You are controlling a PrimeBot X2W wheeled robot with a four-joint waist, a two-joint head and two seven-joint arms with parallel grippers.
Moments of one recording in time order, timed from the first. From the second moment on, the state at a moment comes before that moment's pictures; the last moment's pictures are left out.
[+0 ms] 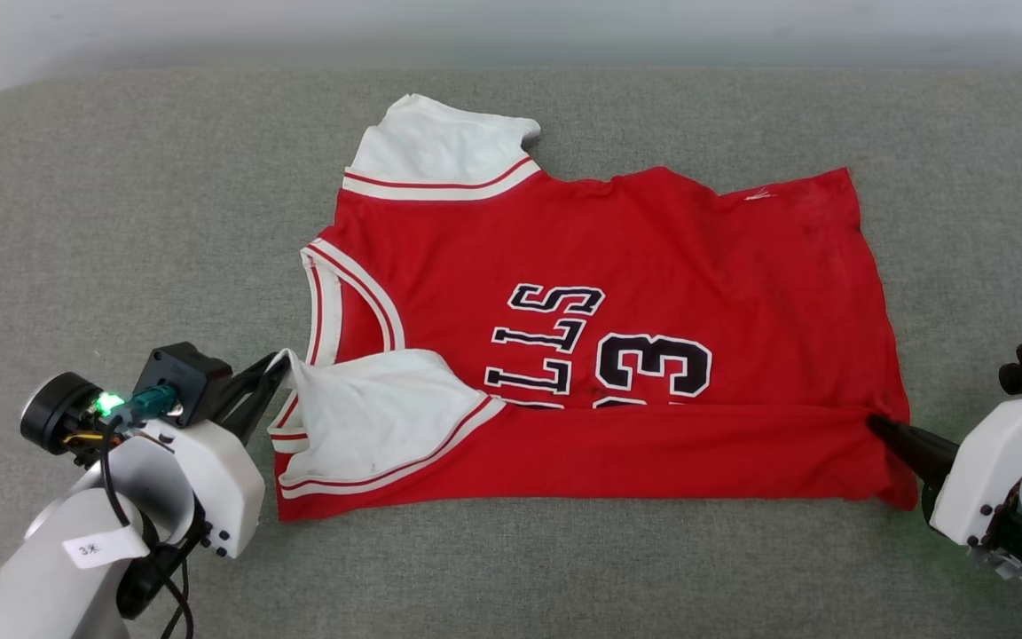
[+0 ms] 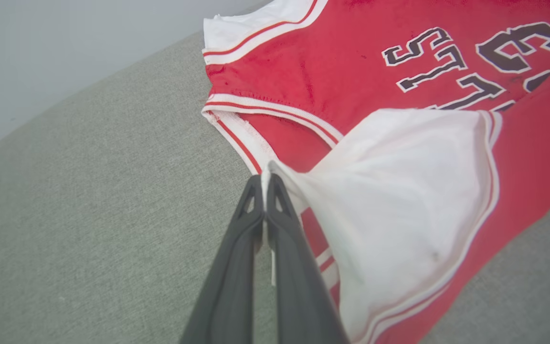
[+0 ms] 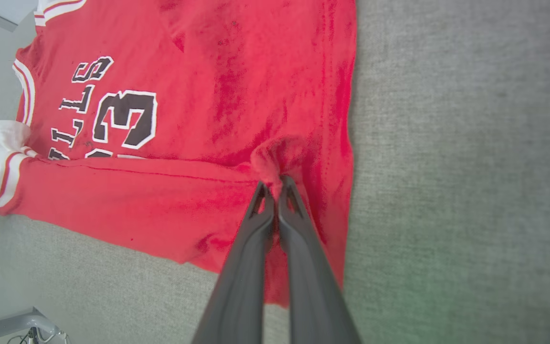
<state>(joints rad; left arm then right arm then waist) -0.40 0.66 -0.54 0.20 -0.49 -0.11 0.04 -0.23 -0.37 0.03 0.18 0.77 0.13 0.63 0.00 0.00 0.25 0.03</state>
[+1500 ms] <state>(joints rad) -0.13 0.55 -0.49 0.07 -0.64 0.29 0.23 0.00 -0.23 -0.06 -0.17 0.39 0.13 0.72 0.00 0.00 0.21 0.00</state>
